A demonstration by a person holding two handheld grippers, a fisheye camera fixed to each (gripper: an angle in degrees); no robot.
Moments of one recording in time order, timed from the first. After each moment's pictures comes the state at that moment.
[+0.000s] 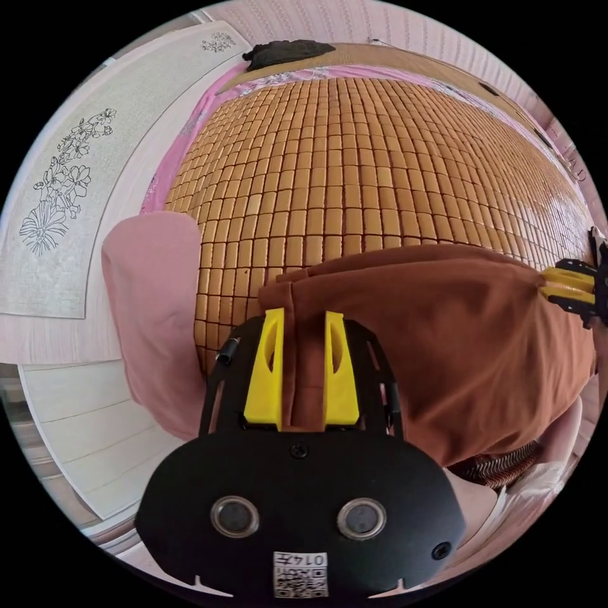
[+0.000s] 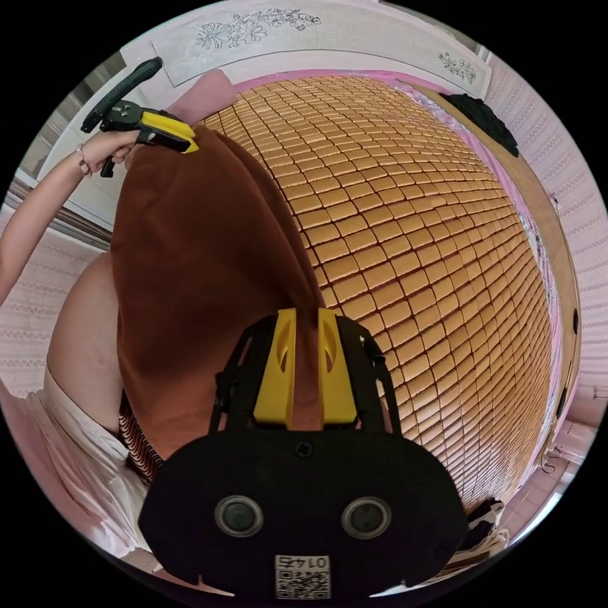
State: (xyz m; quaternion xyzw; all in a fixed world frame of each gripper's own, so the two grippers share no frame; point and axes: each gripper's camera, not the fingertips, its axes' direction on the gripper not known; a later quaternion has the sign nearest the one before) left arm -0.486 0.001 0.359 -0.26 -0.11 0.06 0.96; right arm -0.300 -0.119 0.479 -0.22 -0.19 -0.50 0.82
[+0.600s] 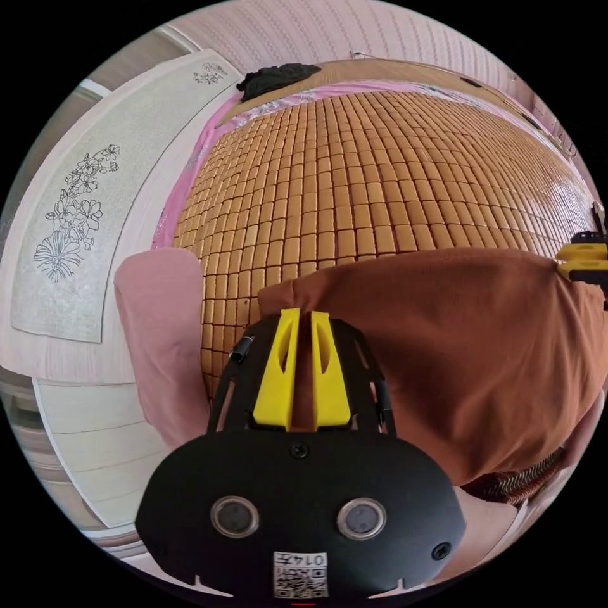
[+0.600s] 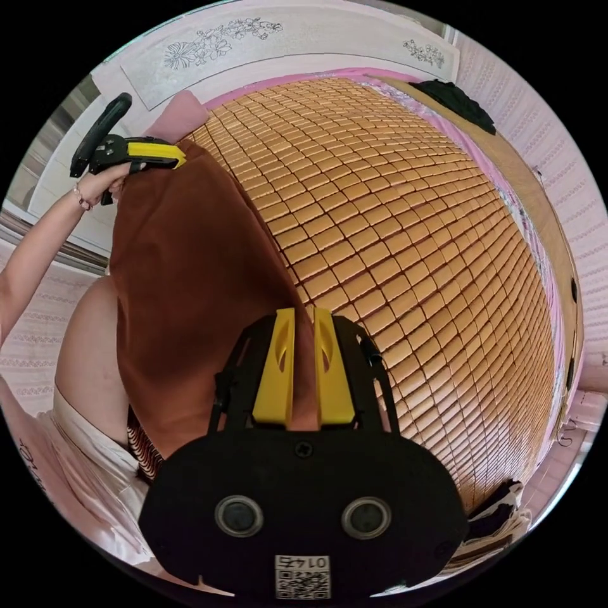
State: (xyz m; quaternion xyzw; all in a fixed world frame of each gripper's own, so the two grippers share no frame) left arm -0.482 0.008 0.346 -0.21 -0.16 0.09 0.96; right arm -0.299 -0.142 0.475 -0.19 -0.17 -0.44 0.86
